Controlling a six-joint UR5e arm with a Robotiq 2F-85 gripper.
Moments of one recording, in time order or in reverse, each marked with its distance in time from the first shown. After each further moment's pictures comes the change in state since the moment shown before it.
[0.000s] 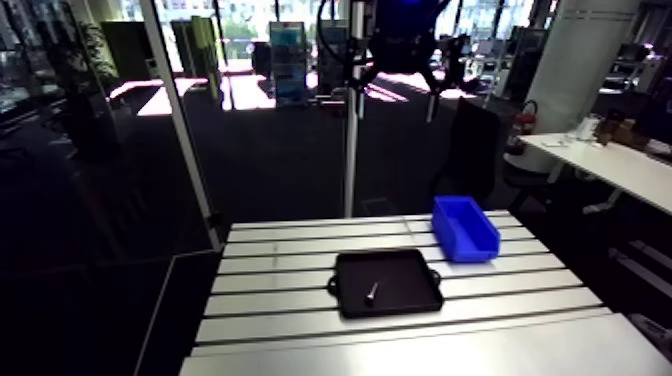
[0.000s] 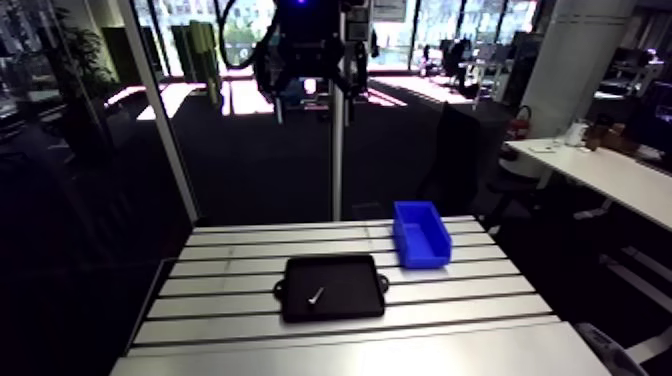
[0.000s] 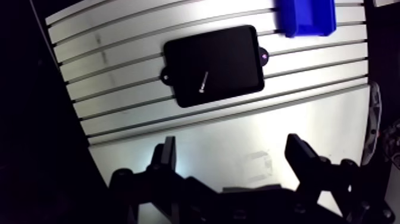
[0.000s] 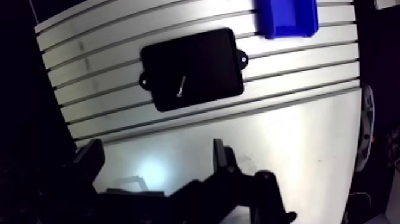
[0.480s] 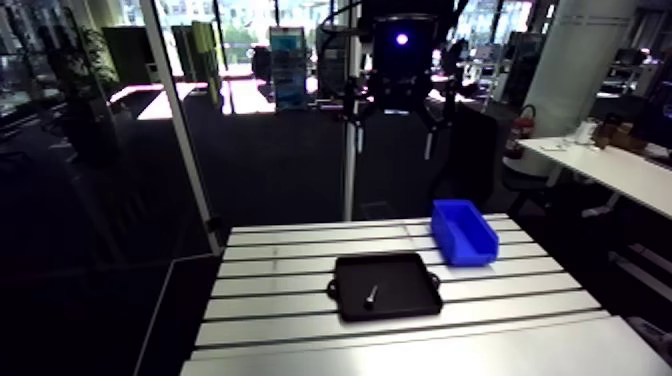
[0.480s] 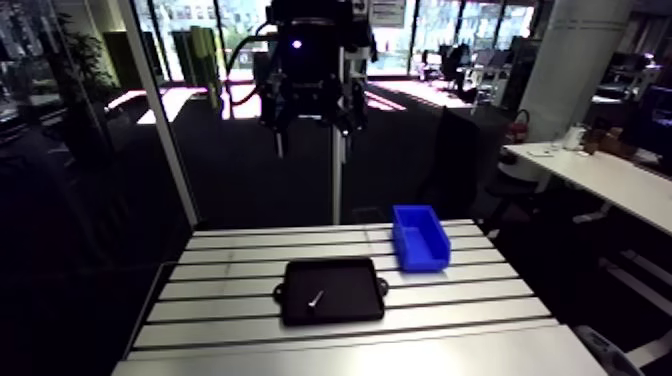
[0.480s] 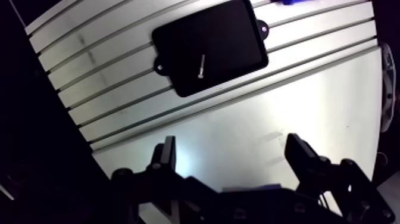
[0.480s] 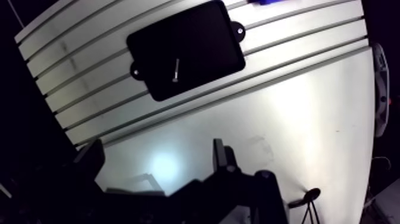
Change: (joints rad) arm -0.002 -0.015 0.105 -0.023 -0.001 0.157
